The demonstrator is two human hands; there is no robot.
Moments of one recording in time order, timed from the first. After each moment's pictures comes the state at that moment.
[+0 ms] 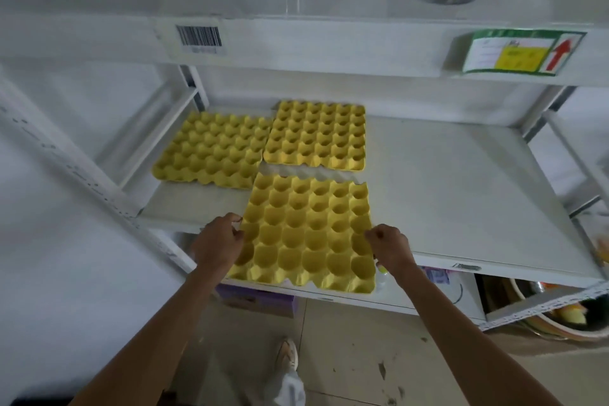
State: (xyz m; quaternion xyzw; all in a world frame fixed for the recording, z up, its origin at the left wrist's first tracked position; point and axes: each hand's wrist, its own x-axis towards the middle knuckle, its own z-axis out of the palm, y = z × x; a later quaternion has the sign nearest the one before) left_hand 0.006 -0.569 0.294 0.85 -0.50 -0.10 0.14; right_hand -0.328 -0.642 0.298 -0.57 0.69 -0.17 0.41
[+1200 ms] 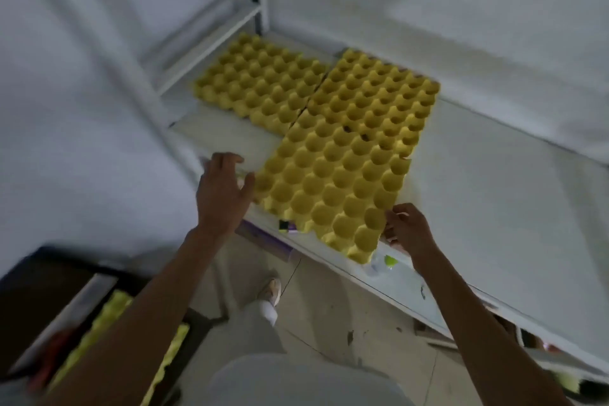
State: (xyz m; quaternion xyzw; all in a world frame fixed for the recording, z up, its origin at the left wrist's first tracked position) left_hand -0.003 -0.548 0.291 0.86 -0.43 -0.01 0.28; right_hand -0.333 -0.711 0.266 -0.51 0.63 -0.16 0.56
